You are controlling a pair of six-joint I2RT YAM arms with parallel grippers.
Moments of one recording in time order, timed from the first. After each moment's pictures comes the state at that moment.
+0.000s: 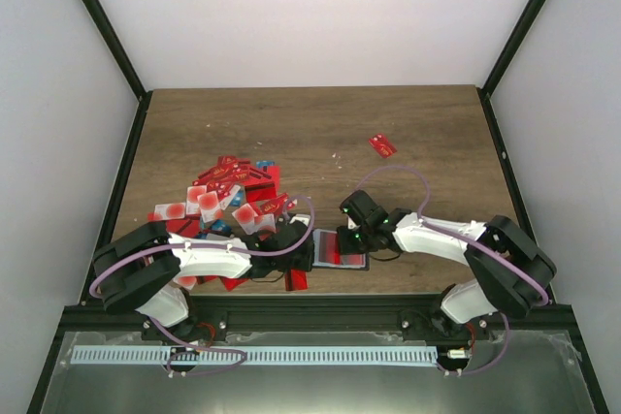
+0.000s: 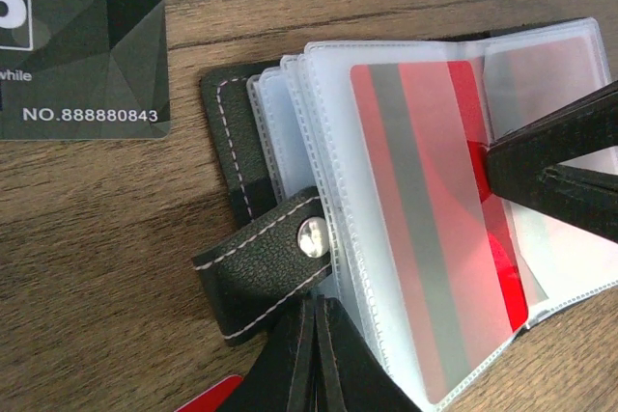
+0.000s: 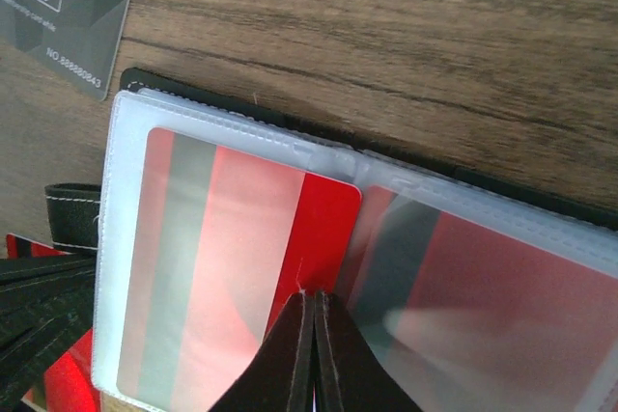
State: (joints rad) left arm -1.09 1.52 0.59 0.01 -0.09 -0.83; right arm 0.78 1.44 0.64 -0.31 -0.18 0.65
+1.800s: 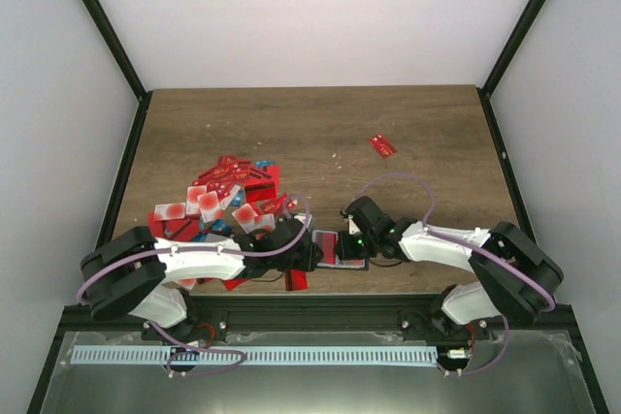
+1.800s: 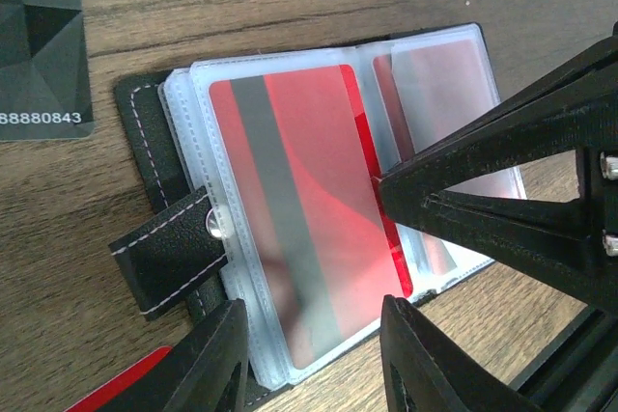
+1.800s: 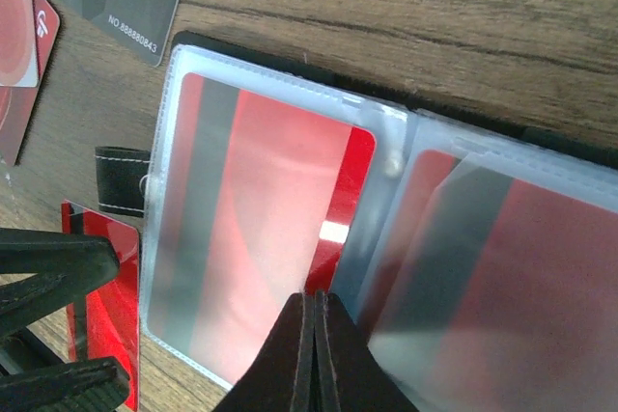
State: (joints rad) left arm -1.09 1.45 0.58 0.01 -0.02 -0.83; right arm 0.79 1.39 0.55 -0.16 -0.27 0.67
